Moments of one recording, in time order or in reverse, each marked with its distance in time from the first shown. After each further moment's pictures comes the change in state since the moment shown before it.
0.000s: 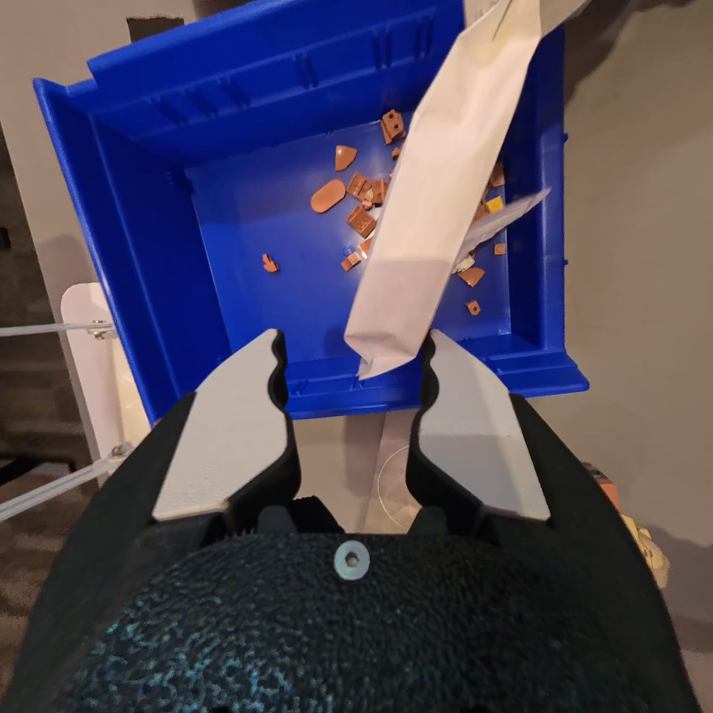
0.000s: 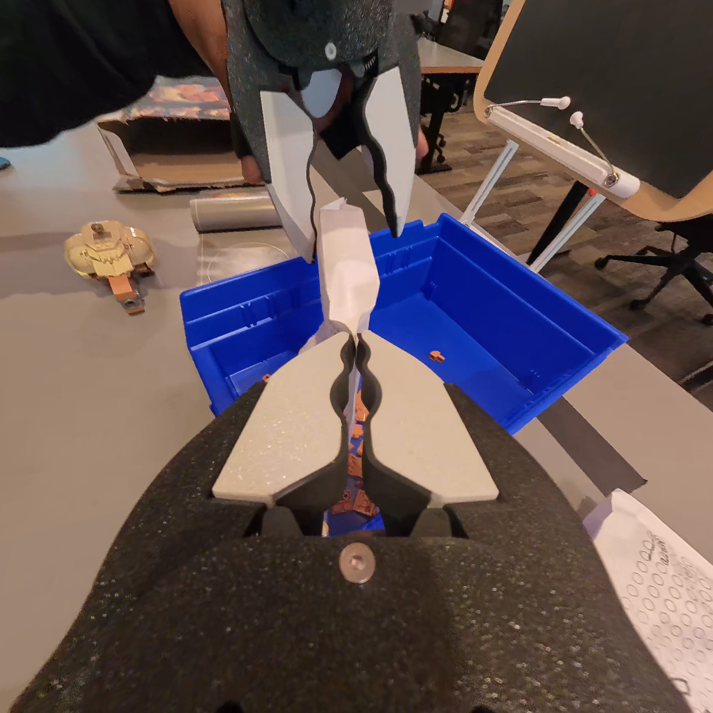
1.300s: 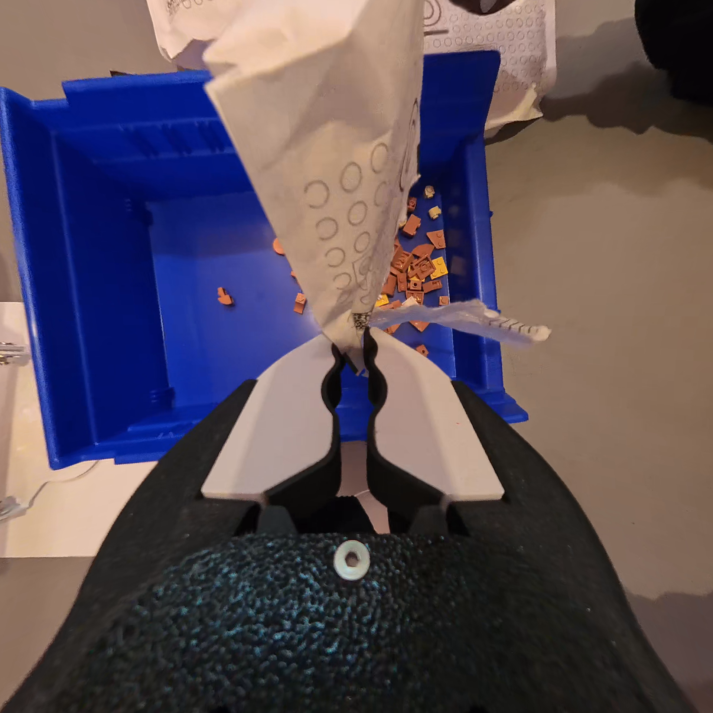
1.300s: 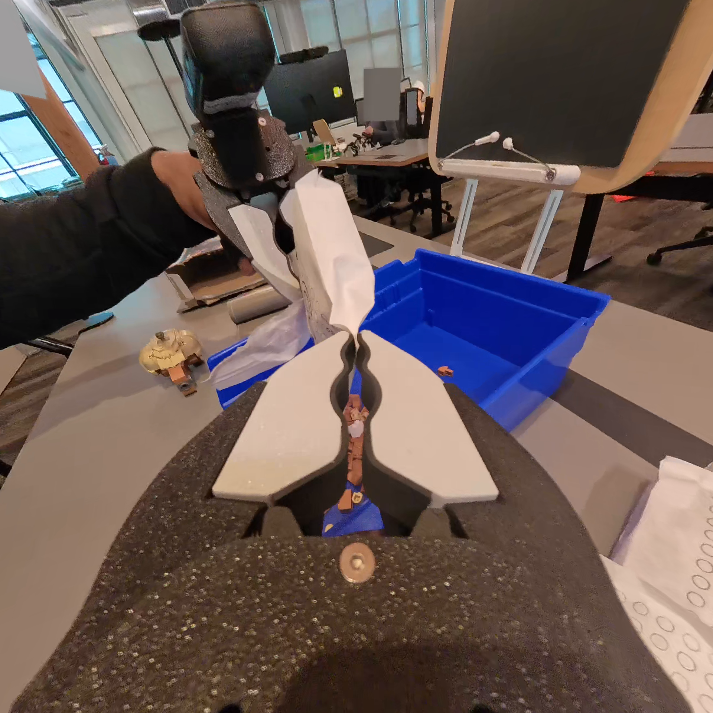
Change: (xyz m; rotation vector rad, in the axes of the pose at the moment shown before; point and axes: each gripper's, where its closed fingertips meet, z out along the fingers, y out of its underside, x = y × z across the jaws) left arm 0.020 -0.010 0.002 0.200 0.114 -0.123; right arm 0.031 -0.005 -0.030 0.234 -0.043 0.292
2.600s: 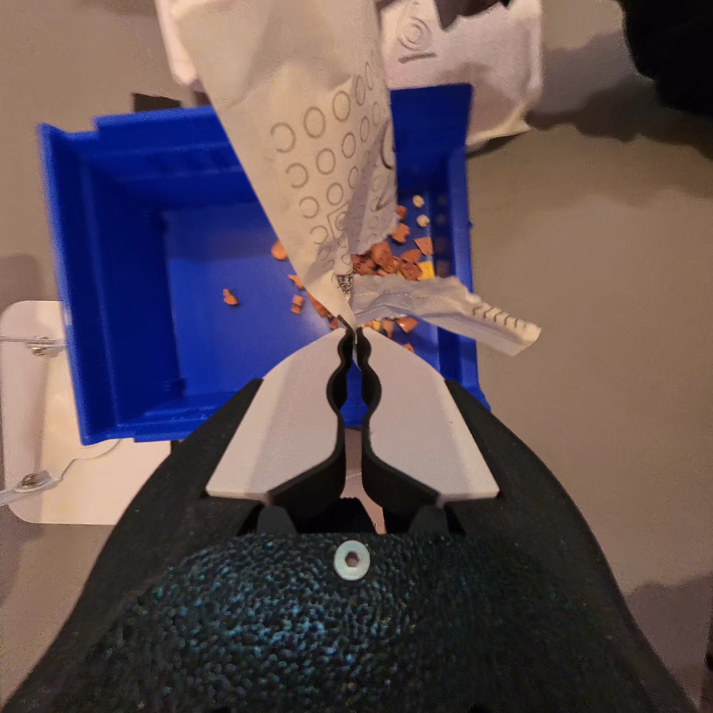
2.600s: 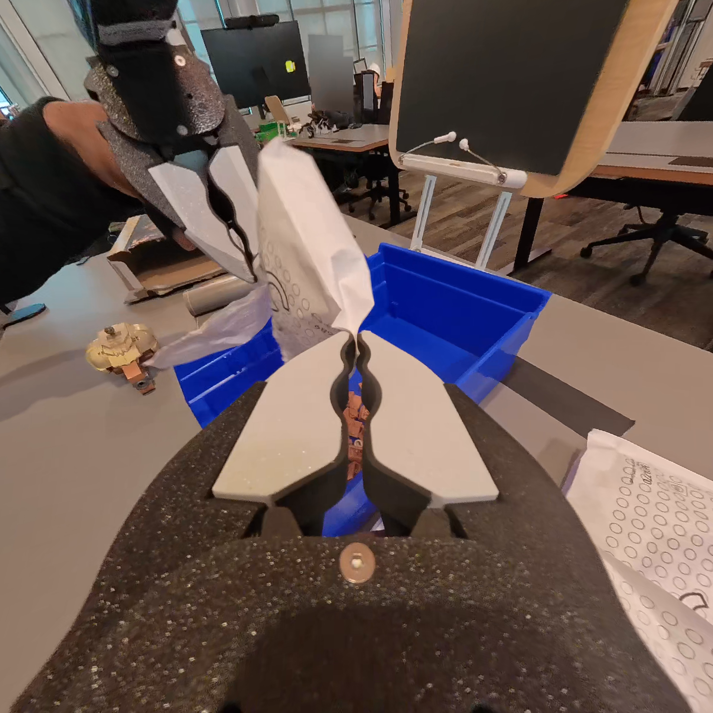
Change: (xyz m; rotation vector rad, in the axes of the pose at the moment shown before) left arm 0.013 -0.014 -0.020 -0.023 -0.037 0.008; right arm 0.011 -0.004 -0.009 -0.042 0.124 -0.054
